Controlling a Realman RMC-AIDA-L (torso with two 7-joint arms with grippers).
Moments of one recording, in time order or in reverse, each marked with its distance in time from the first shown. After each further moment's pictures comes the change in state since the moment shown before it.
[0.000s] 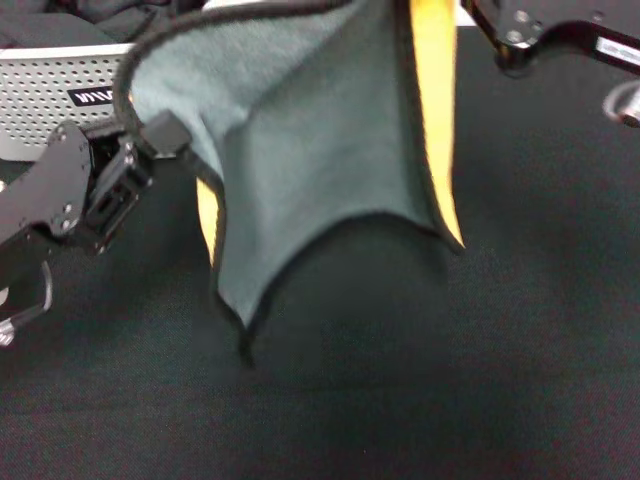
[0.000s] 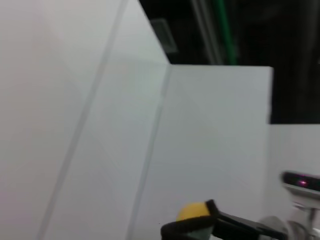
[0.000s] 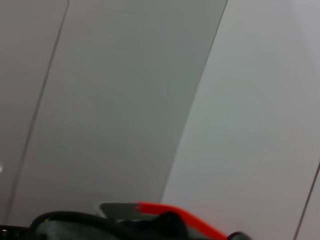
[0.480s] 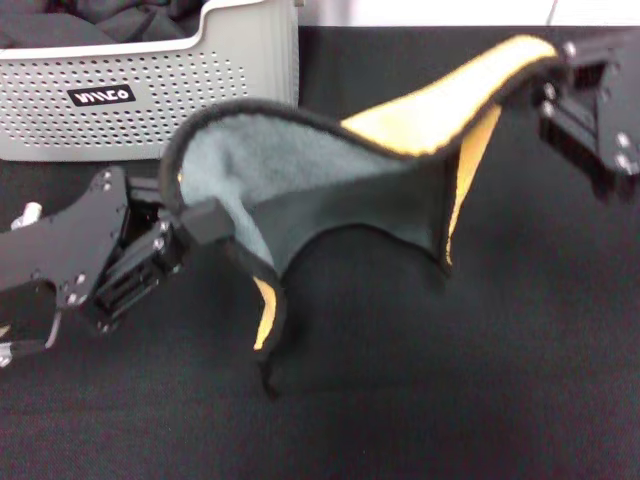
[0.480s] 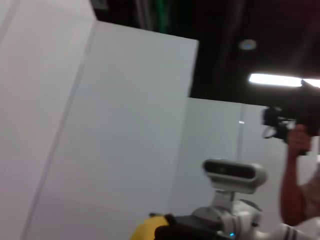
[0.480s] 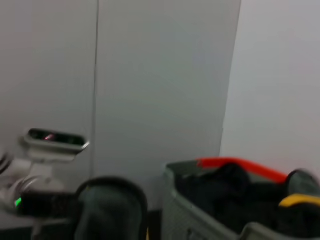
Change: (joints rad) left arm -0.022 0.075 -0.006 0.143 0.243 0.018 -0.048; right arm -0.083 -0.001 0.229 -0.044 0.002 0.433 0.218
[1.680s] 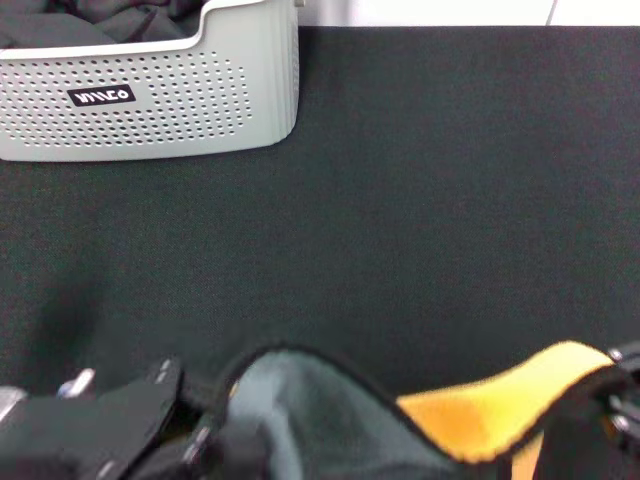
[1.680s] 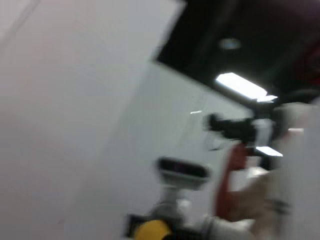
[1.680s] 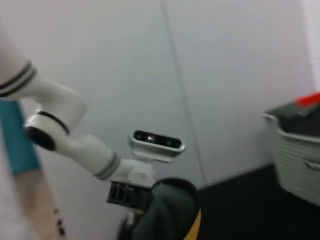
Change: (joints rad) left arm 0.144 -0.041 -0.024 0.105 0.302 0.000 -0.197; right arm -0.199 0.014 0.060 0.237 0.123 0.459 -0.080
